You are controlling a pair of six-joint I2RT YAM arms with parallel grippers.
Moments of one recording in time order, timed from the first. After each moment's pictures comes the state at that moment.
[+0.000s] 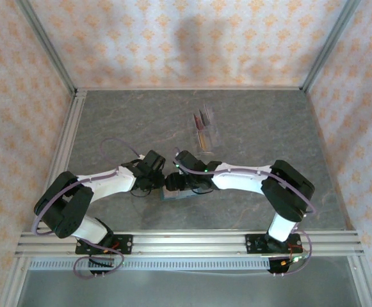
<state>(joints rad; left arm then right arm) -0.59 1.48 0.67 -0.36 -0.03 -0.86 0.97 1.72 1.00 -0.24 -0.15 0.74</state>
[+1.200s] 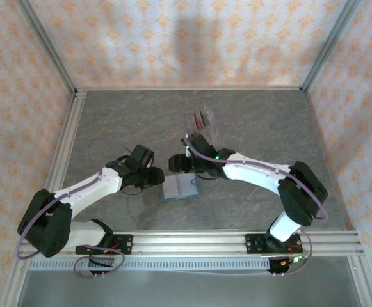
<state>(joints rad) -0.52 1.31 0.72 -0.51 0.14 -0.79 0.83 1.59 1.07 -0.29 -0.13 0.69</state>
